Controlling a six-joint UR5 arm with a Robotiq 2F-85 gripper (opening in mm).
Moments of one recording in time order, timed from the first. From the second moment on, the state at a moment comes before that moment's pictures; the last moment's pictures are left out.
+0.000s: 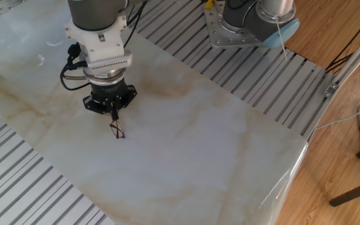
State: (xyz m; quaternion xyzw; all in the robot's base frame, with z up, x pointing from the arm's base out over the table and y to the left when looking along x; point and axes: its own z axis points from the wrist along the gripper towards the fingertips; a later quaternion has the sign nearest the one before) arm 0.584 -0.027 0.072 -0.51 0.86 -0.02 0.06
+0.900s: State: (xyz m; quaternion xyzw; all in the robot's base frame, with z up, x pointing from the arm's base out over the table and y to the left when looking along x) arm 0.564 -0.024 0.116 -0.47 0.88 -0.03 0.05
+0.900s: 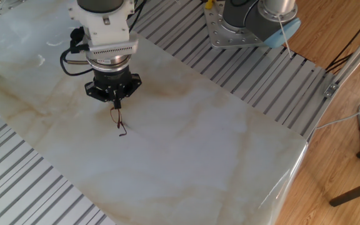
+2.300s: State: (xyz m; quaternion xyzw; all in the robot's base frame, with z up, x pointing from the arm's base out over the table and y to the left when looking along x) arm 0.546 -0.001 0.155 -0.45 0.89 -0.02 0.05
